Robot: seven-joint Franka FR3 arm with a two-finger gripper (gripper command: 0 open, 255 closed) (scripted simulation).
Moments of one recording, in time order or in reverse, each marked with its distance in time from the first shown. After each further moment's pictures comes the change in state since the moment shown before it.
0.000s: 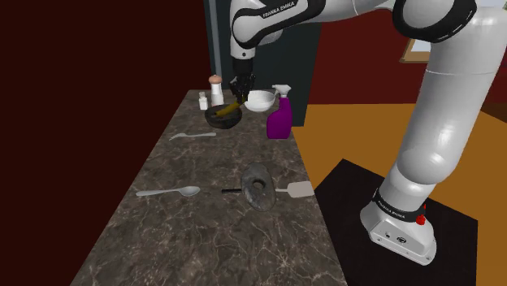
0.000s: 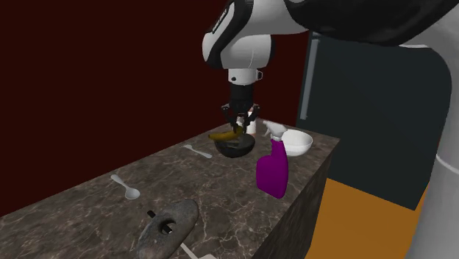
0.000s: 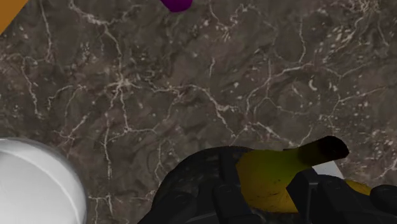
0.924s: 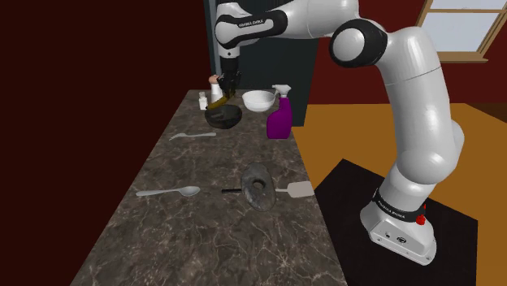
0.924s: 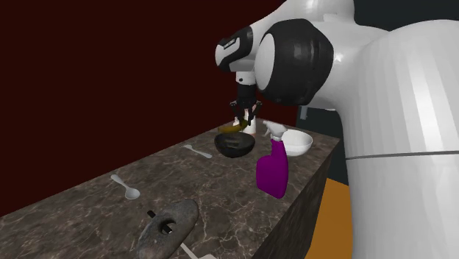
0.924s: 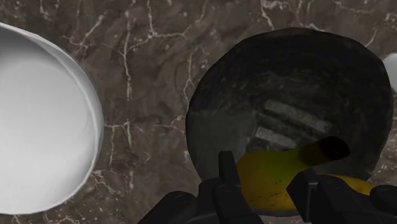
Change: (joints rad) arm 0.000 0.429 -0.034 0.584 -0.053 -0.159 -0.050
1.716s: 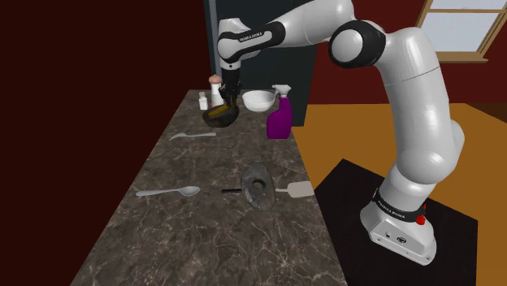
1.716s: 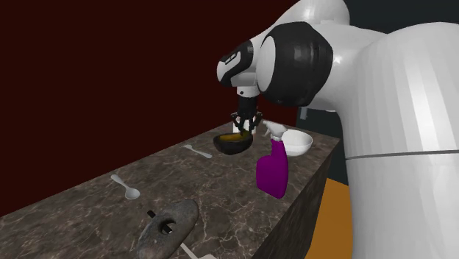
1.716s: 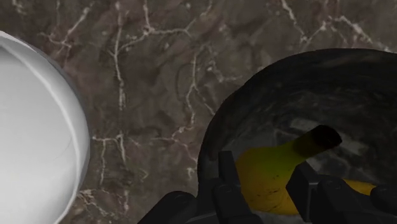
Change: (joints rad) arm -0.008 0.010 -0.006 -0.104 -0.005 0.124 0.002
